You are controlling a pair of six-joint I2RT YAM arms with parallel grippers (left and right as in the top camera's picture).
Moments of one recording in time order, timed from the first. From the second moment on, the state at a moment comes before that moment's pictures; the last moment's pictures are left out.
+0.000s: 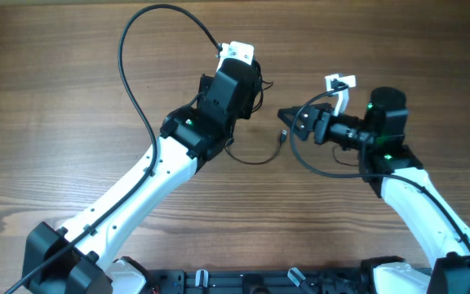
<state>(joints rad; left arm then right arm) -0.65 1.54 1.26 -0.40 -0.38 -0.20 0.12 1.35 0.66 0.24 -0.88 0.55</state>
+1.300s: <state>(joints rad) -0.51 1.54 1.26 -0.44 0.46 0.09 0.17 1.35 0.66 0.38 -0.90 0.37</state>
